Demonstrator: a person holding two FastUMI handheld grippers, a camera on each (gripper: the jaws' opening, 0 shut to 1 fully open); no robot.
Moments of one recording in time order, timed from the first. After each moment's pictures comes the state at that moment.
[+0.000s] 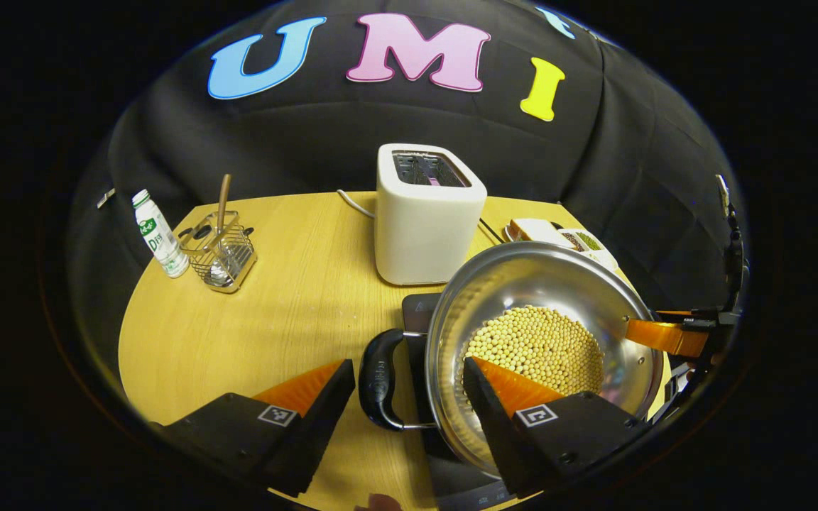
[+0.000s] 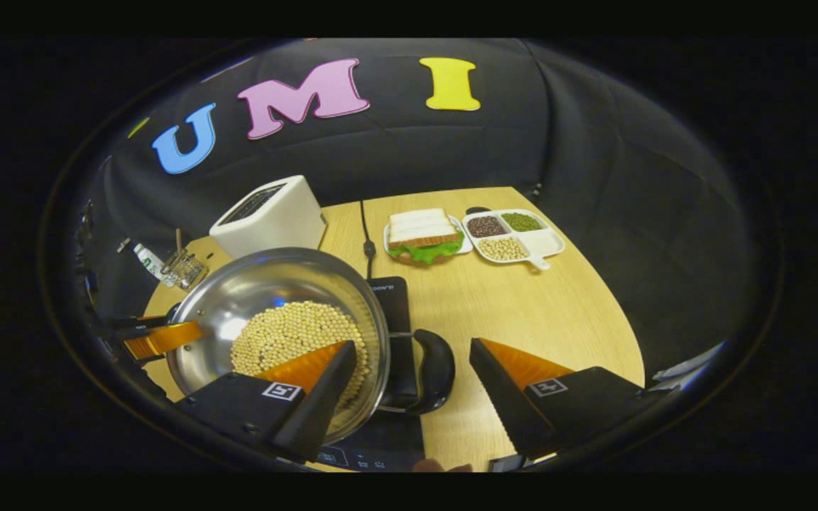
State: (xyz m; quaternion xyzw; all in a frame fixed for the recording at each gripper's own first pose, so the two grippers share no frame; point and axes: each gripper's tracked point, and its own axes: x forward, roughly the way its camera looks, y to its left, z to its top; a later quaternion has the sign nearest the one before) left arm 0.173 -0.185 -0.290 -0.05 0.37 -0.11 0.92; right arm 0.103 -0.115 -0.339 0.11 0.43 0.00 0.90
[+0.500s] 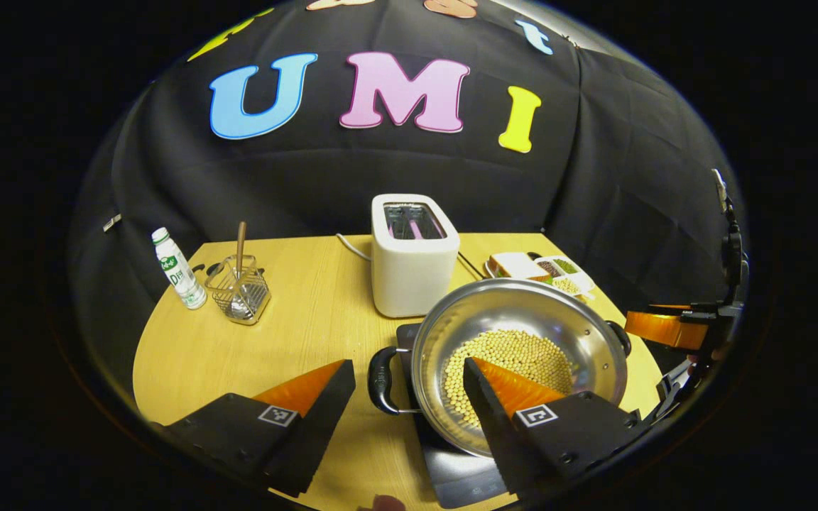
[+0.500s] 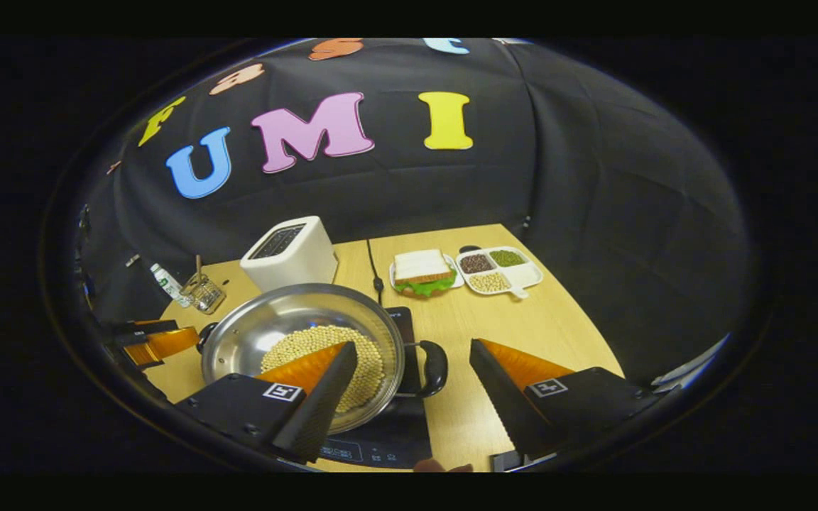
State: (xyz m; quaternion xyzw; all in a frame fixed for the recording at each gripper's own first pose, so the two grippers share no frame) left arm 0.146 -0.179 -0.218 -0.04 0.29 -0.13 0.95; right arm 0.088 -0.119 -0.257 0.10 0.34 -0.01 0.93
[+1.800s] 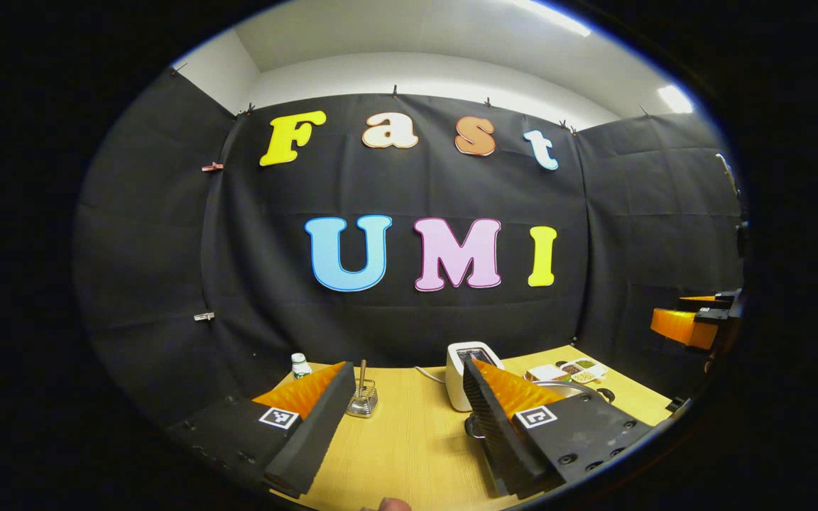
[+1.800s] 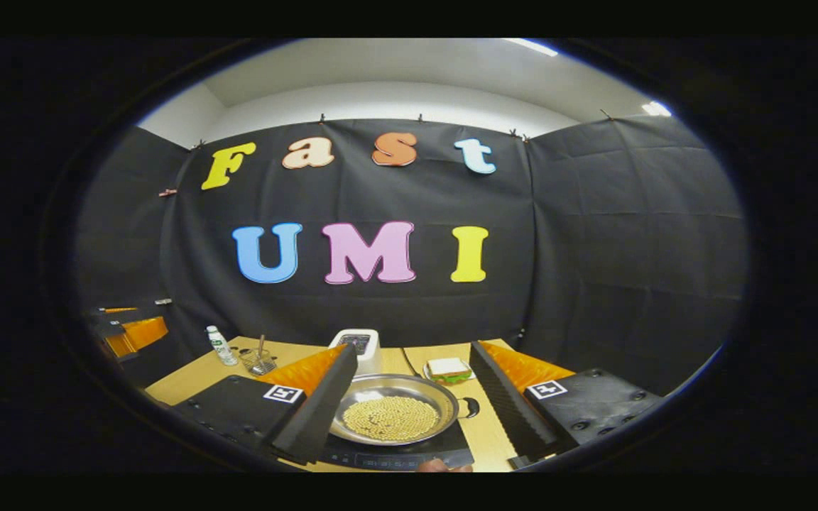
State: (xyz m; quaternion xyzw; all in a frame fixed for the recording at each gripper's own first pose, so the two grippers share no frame) left arm 0.018 -0.026 -0.020 -0.03 0.02 -0.02 1.00; right arm -0.001 -0.048 -0.020 0.06 0.06 -0.03 1.00
